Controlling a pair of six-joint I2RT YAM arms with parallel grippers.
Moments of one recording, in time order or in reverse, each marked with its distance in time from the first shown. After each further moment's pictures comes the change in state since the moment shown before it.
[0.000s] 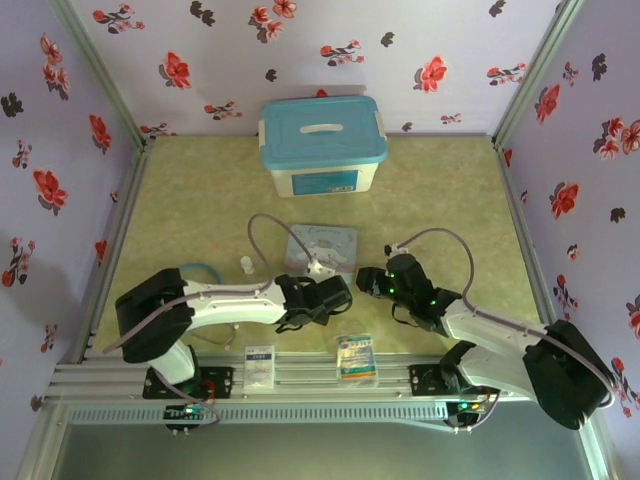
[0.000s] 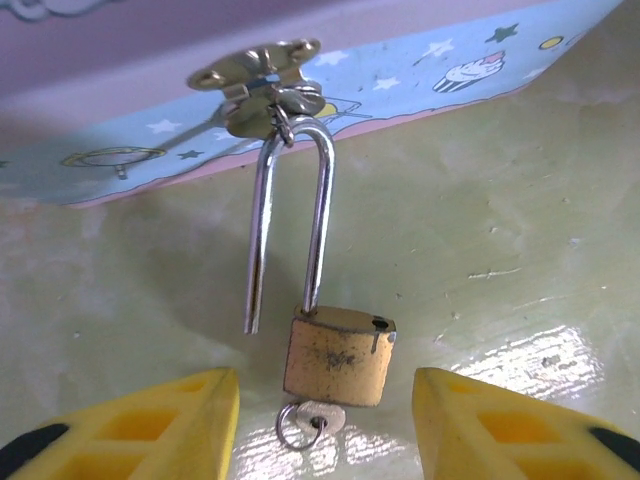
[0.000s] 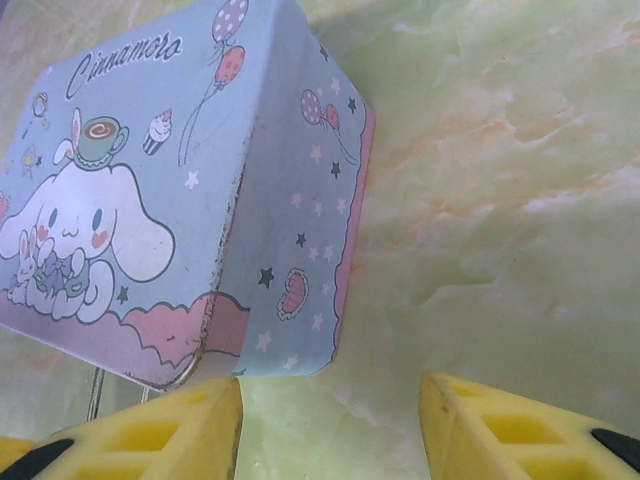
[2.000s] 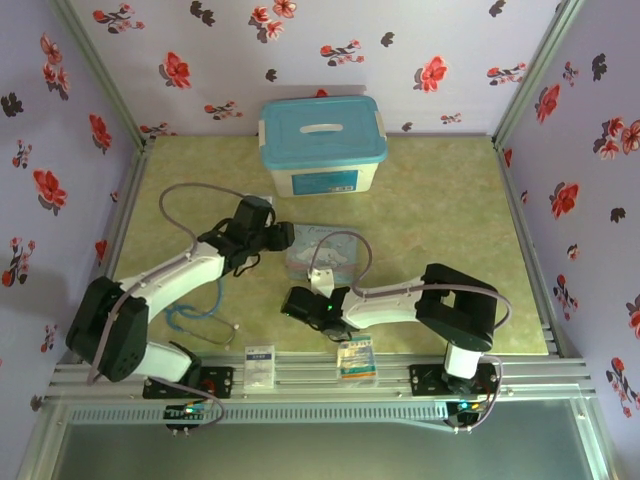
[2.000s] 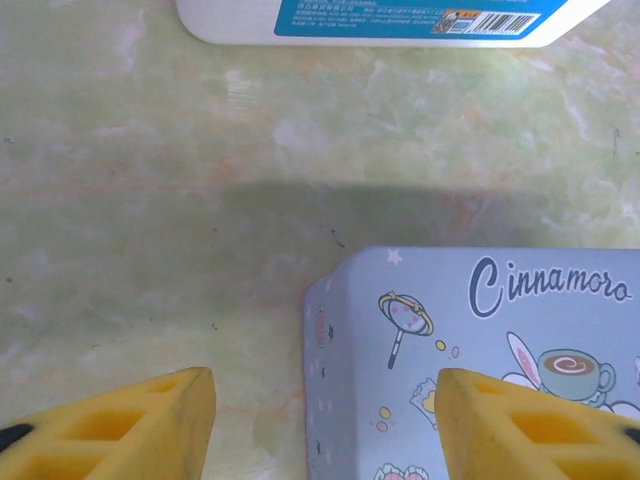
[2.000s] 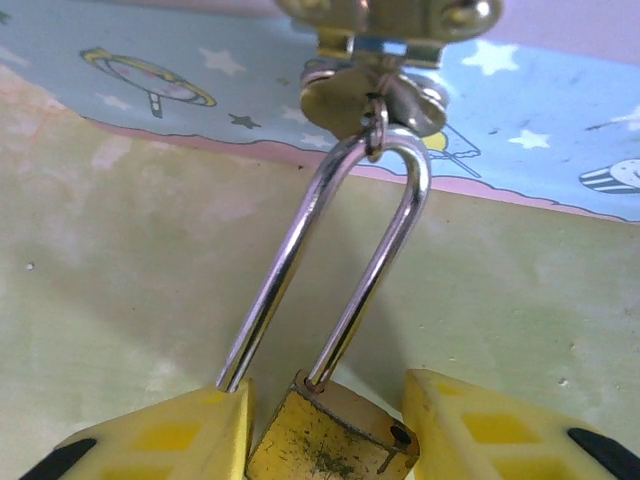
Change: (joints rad) left arm 0.636 -0.202 -0.072 0.322 0.323 0.288; right arm 0.559 0.697 0.598 -0.444 0.449 0.328
